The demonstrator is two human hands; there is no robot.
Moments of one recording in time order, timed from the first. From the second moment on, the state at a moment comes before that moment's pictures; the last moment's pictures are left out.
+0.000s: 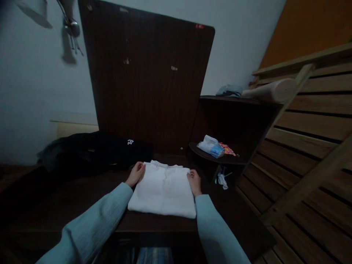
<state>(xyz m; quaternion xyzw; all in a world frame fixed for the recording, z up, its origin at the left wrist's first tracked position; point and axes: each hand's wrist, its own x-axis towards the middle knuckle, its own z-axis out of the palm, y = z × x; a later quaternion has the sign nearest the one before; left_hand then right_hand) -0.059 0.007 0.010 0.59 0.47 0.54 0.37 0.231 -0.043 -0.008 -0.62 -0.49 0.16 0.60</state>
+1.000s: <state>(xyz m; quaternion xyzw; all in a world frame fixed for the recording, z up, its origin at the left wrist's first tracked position) -0.075 -0.027 -0.014 0.79 0.34 0.43 0.28 0.244 -0.055 -0.019 -0.60 -0.62 0.13 0.48</state>
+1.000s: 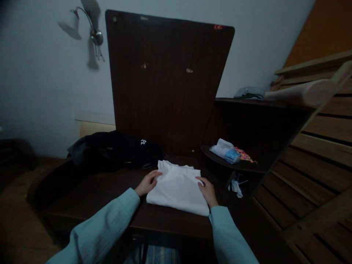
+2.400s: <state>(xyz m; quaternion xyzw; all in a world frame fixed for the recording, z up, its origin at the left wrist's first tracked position) -0.072 -0.007 0.001 0.61 0.38 0.43 0.55 0.242 -0.059 -0.008 -0.68 -0.52 0.18 0.49</state>
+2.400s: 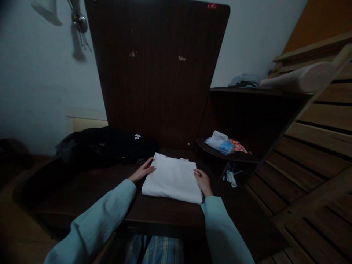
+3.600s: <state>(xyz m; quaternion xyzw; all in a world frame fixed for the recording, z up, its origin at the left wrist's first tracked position) -0.106 -0.030 0.021 0.66 0.27 0.18 0.68 0.240 -0.057 -0.008 -0.68 -0.53 0.18 0.47</state>
